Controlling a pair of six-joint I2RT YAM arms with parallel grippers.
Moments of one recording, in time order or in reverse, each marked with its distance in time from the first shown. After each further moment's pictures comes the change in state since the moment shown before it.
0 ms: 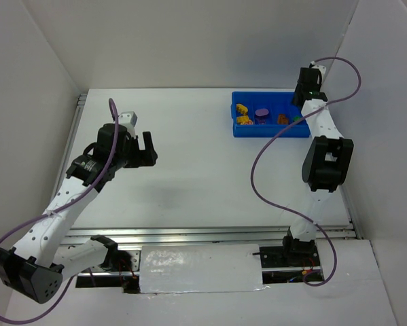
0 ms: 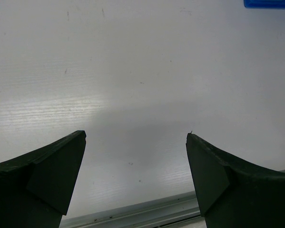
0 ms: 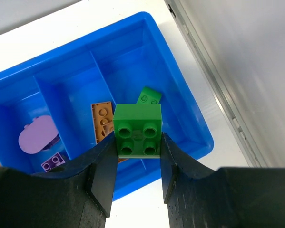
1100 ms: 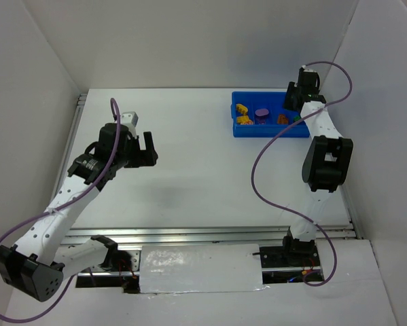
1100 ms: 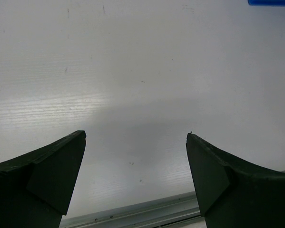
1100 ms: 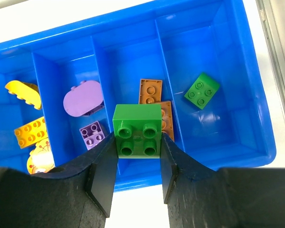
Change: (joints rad) left arm 0.000 0.015 0.000 0.000 -0.002 0.000; right arm 0.000 -0.004 -0.047 0.006 -0.284 -0.023
